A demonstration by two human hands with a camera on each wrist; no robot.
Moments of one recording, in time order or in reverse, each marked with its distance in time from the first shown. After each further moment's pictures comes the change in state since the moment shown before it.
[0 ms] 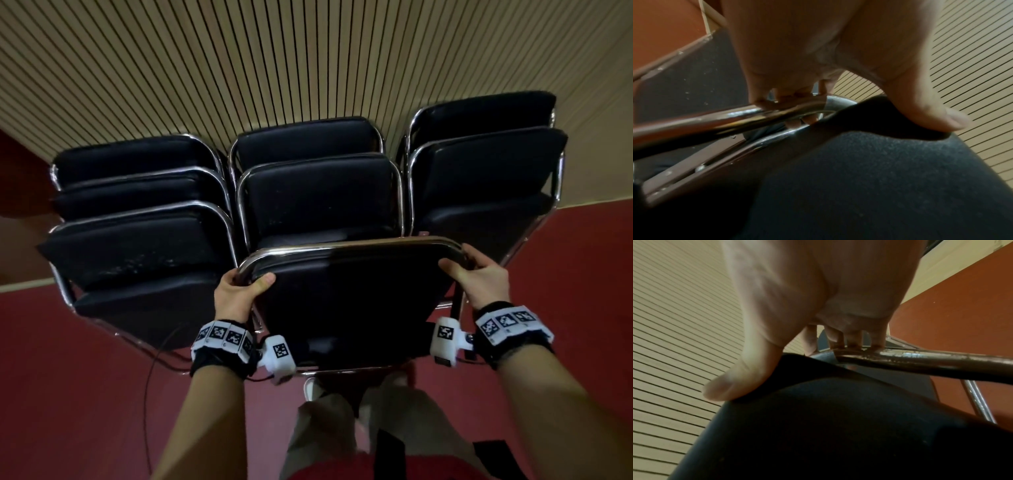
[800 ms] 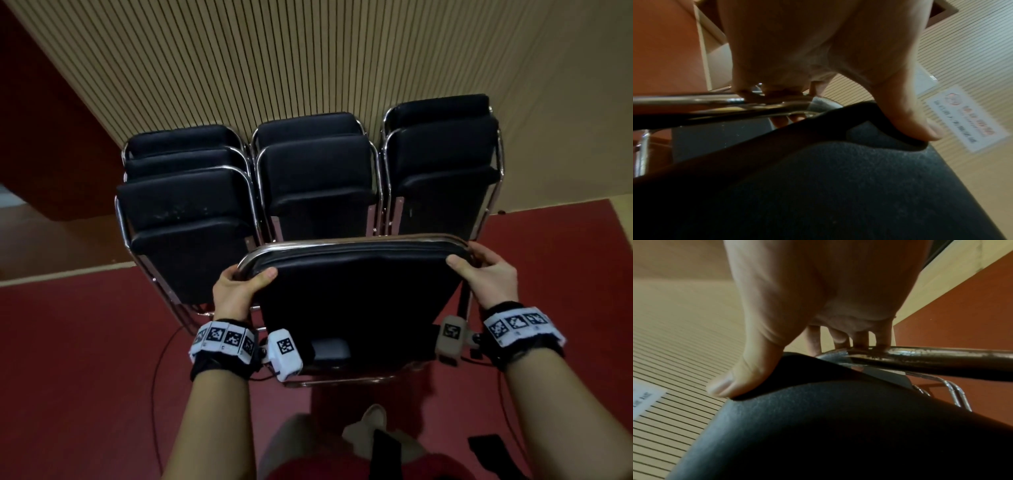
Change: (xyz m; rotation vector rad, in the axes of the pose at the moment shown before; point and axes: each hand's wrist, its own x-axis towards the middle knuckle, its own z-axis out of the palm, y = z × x) left_hand -0.265 -0.085 -0.116 -0.123 -0.049 0.163; right_hand -0.240 0.065 -0.158 0.067 0.048 -0.147
